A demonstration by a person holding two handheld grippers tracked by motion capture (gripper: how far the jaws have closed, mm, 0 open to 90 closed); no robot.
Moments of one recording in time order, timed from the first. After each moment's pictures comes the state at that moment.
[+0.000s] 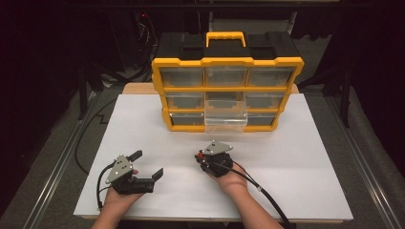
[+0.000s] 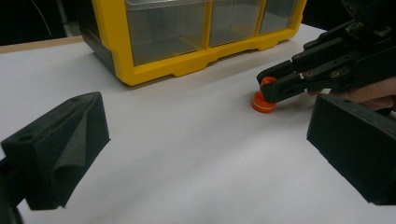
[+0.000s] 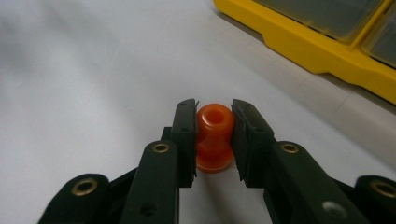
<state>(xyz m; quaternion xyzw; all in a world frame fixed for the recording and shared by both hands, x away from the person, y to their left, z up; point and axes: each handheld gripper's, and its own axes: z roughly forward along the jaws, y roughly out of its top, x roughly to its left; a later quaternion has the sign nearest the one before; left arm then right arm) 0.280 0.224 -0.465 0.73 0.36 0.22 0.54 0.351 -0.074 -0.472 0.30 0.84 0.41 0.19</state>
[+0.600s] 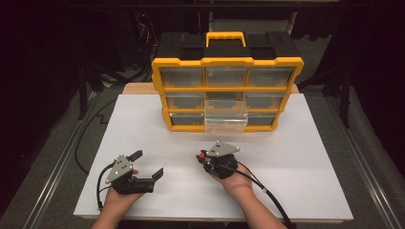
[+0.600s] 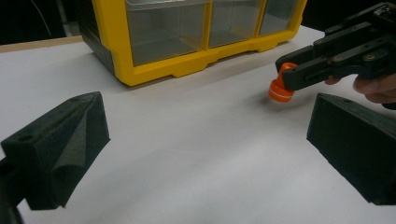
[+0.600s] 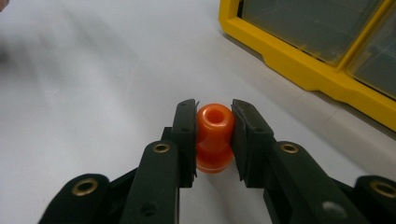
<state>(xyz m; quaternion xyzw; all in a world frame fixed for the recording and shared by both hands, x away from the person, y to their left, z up) 0.281 0.224 -0.466 0.73 0.36 0.22 0.54 0.338 -0.086 -0.456 0.28 0.83 0.44 0.19</state>
